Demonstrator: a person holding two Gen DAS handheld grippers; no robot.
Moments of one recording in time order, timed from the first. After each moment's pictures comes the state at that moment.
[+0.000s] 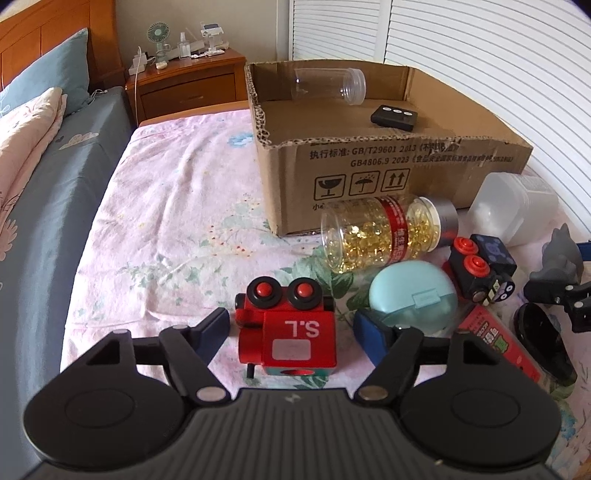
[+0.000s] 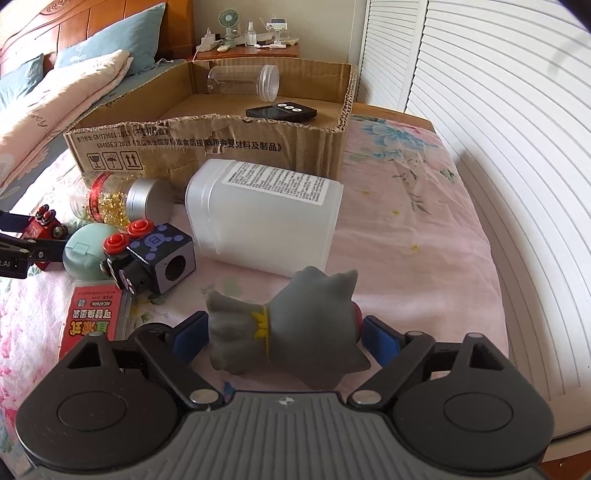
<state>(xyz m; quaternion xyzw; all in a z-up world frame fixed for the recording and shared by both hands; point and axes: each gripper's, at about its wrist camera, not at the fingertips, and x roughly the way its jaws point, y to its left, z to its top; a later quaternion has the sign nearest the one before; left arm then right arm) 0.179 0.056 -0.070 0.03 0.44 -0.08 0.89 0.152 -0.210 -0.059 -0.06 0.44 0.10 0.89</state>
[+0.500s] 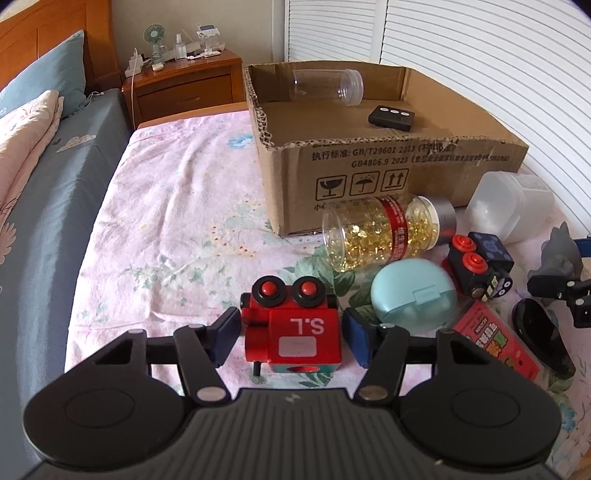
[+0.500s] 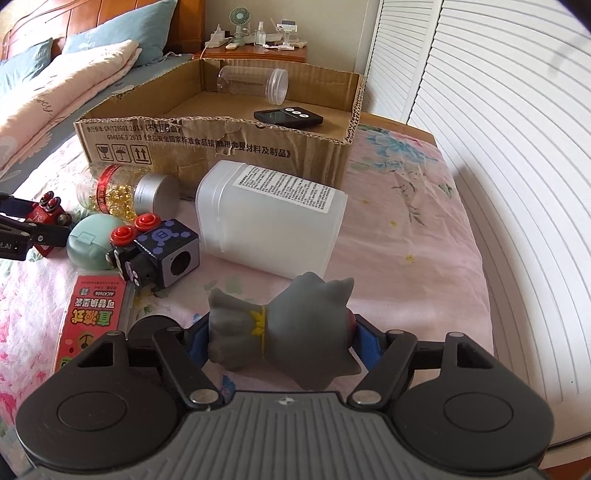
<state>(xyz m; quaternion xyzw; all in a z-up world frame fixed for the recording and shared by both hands) 0.178 0.061 -0.068 0.03 0.44 -0.09 0.89 0.142 -0.205 -0.053 -0.09 0.43 0.10 0.89</state>
